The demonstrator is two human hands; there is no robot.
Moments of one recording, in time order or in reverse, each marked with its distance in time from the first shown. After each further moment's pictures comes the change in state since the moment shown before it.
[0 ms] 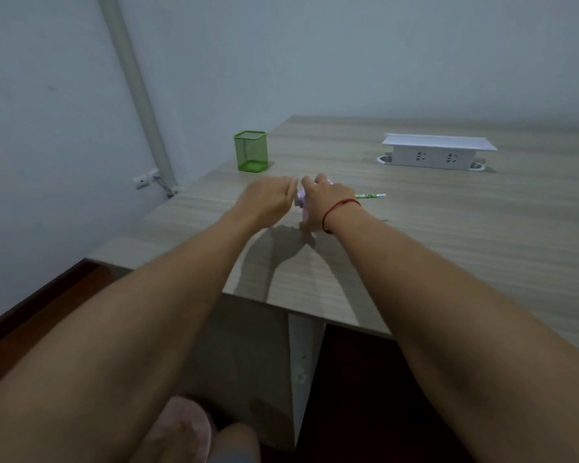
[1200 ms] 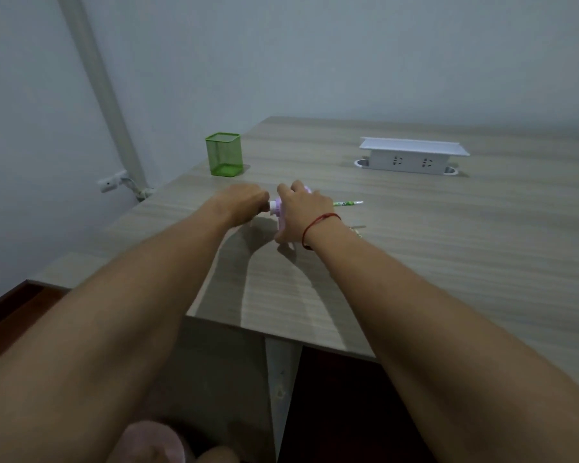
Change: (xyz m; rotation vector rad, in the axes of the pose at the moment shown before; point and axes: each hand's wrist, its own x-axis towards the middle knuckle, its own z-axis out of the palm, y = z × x) left_hand 0.045 -0.028 0.018 0.358 -0.312 0.162; right_hand 0.007 0.004 0.008 -0.016 0.050 -0.035
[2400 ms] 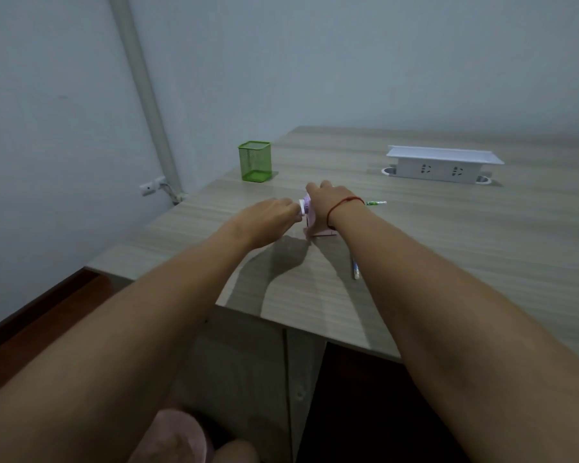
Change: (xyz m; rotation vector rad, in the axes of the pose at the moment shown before) left_hand -0.046 0.018 0.000 -0.115 0.232 0.143; right_hand 0.024 0.009 -0.008 0.007 -0.134 0.008
